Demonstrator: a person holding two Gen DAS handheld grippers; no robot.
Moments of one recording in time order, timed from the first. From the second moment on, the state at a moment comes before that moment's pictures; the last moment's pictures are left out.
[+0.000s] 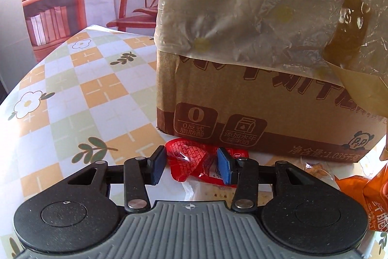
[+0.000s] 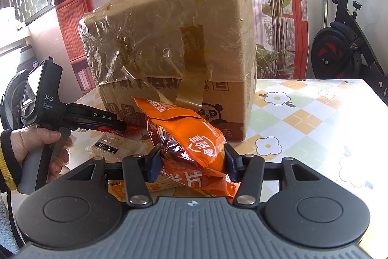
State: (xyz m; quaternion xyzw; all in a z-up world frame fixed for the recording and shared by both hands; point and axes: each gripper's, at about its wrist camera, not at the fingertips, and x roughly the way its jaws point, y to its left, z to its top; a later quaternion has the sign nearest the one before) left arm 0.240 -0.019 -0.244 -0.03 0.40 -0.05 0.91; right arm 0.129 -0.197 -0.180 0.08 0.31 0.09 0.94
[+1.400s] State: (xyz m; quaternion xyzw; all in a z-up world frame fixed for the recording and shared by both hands) left arm 0.113 0.010 -0.182 -0.03 0.30 -0.08 0.95; right arm 0.117 -0.180 -0.154 0.11 0.29 0.14 0.94
